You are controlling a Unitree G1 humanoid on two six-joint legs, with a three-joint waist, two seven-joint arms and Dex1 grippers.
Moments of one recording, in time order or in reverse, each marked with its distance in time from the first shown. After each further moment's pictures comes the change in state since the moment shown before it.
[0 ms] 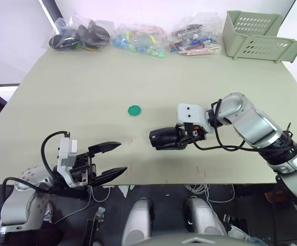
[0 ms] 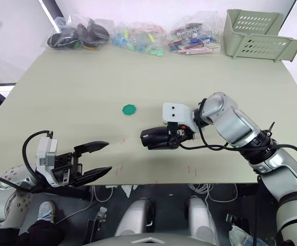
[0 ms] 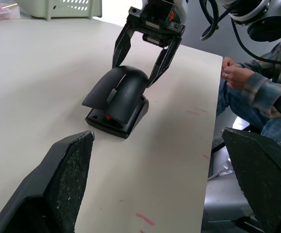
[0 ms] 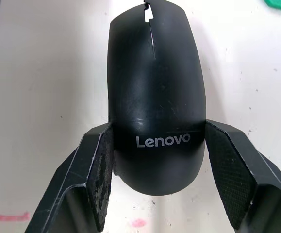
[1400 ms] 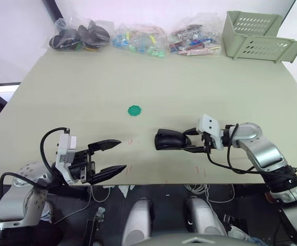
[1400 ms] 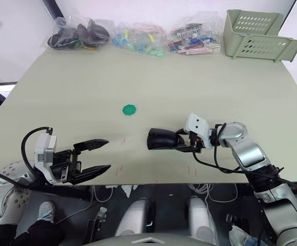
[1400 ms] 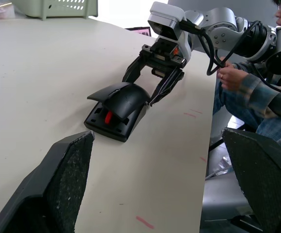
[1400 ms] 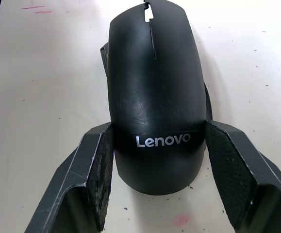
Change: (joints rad) left arm -0.030 0.030 0.003 0.000 -0.020 0.042 -0.006; right arm 0.399 0.064 -0.283 0.090 0.127 -0.331 -0.107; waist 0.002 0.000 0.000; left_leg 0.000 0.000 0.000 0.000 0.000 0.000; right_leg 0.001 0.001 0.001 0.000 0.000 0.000
